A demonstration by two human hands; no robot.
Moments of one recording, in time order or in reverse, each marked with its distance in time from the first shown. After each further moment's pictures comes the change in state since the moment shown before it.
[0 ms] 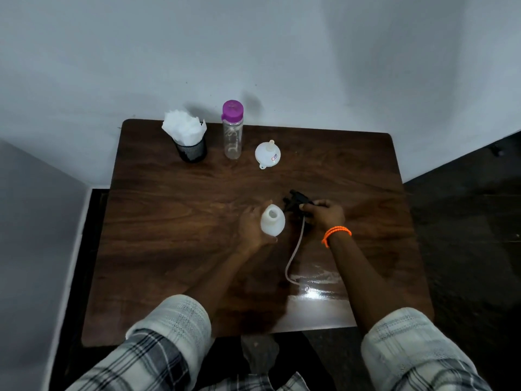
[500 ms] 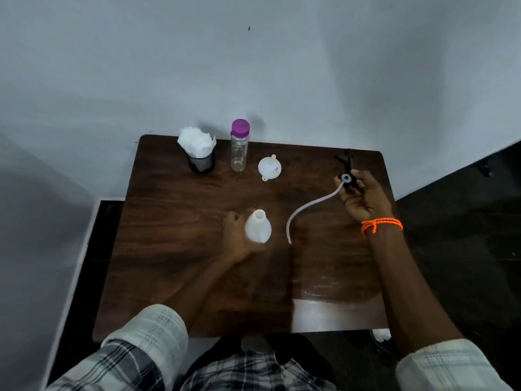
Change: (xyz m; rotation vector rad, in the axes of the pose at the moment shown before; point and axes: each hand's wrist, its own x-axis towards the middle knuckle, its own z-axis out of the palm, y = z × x) left_hand -0.041 0.012 -0.048 0.053 0.095 -0.123; right_hand -0.074 -0.110 -0.070 0.947 -0.193 0.015
